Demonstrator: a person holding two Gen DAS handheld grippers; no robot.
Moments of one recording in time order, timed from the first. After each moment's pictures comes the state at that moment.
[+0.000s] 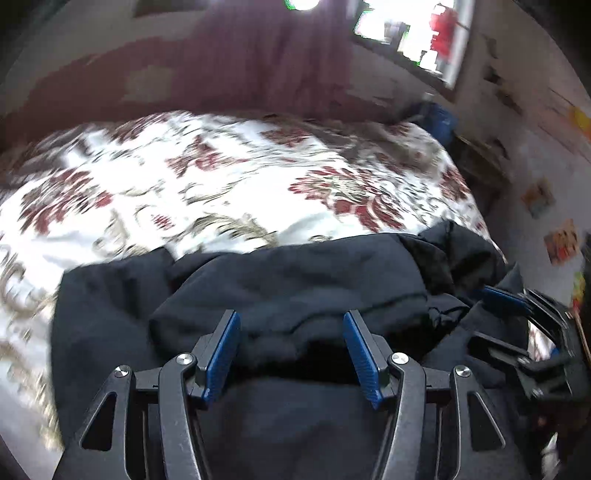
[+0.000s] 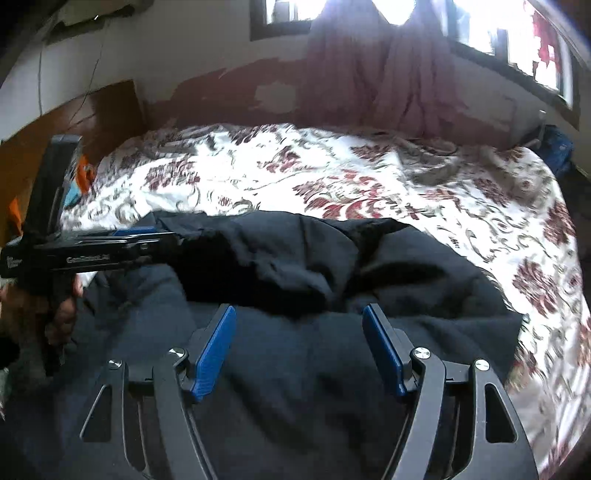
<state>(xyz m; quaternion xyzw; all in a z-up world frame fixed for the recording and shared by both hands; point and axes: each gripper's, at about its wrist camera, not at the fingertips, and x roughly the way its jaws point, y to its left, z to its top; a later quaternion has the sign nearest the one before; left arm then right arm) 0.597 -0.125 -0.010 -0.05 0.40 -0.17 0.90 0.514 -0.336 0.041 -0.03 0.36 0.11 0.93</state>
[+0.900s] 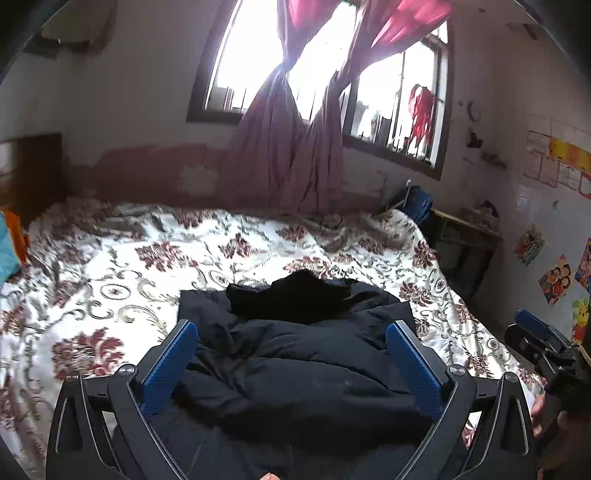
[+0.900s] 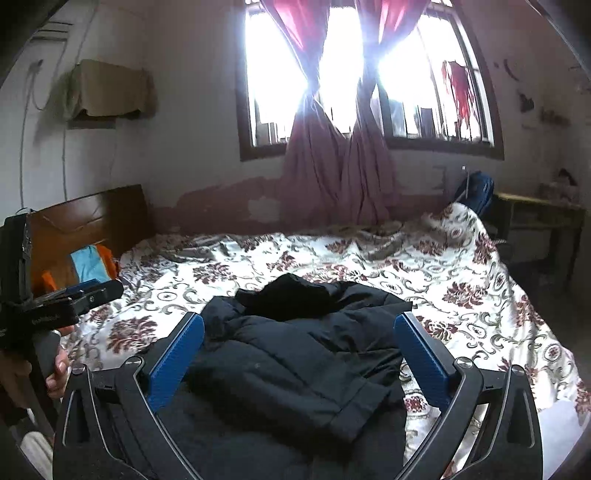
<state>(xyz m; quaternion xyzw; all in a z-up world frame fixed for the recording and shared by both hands) 0.302 -0.091 0.150 -0.06 0.23 -0.12 0.96 0.232 -0.339 0.164 0.03 0.17 0.06 0.98</state>
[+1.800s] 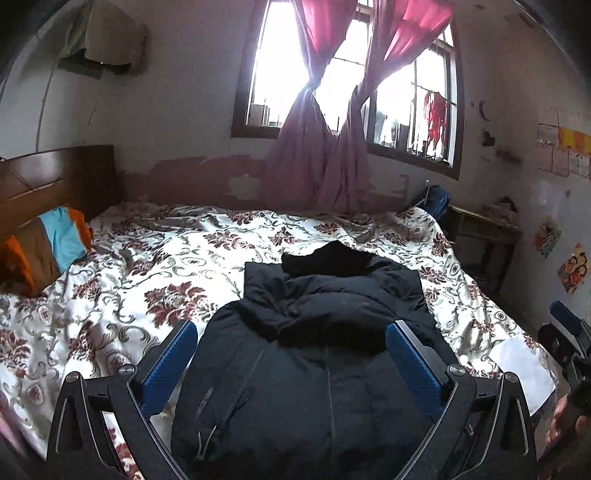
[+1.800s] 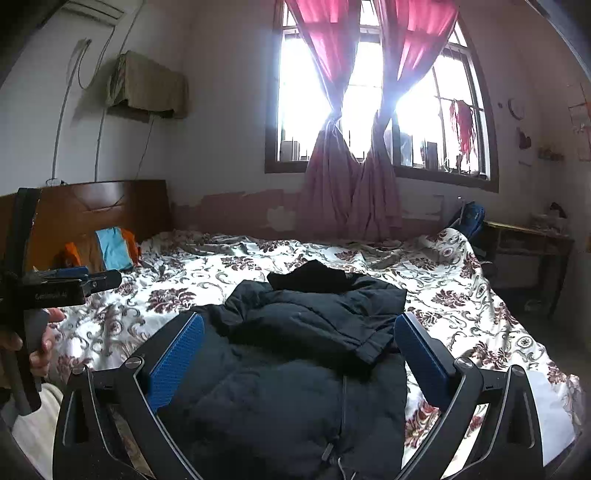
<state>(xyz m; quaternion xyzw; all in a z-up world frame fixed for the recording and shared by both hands) 0.109 -0.042 0.152 -0.04 0.22 -0.04 0.97 0.049 -0.277 0.145 -0.02 0.13 0.05 0.99</state>
